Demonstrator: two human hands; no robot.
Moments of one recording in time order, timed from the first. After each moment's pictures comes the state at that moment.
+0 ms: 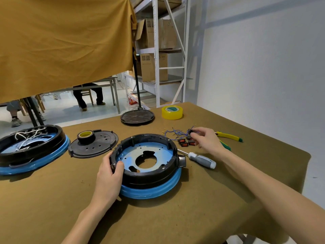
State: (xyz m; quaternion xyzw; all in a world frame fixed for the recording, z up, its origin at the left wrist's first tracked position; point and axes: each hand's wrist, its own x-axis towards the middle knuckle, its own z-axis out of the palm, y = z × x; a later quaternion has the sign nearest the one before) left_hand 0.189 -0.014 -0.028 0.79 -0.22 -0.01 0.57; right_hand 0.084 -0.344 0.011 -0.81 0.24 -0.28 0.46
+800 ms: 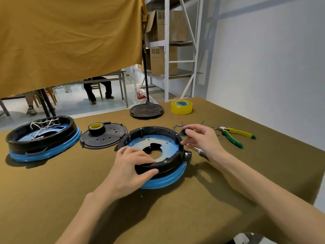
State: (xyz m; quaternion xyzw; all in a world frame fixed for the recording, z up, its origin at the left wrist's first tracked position) left_hand 0.185 -0.011 -0.007 0.80 -0.50 0.08 0.32; right_hand 0.080 -0.265 0.026 -0.71 0.15 -0.27 0.64
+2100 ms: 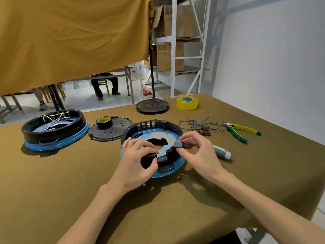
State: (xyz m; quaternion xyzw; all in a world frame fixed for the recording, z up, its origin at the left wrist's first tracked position) left_hand 0.175 -0.012 -0.023 0.77 -0.48 0.18 0.37; right_hand 0.054 -0.222 -0.012 -0.82 0.03 -0.35 0.45
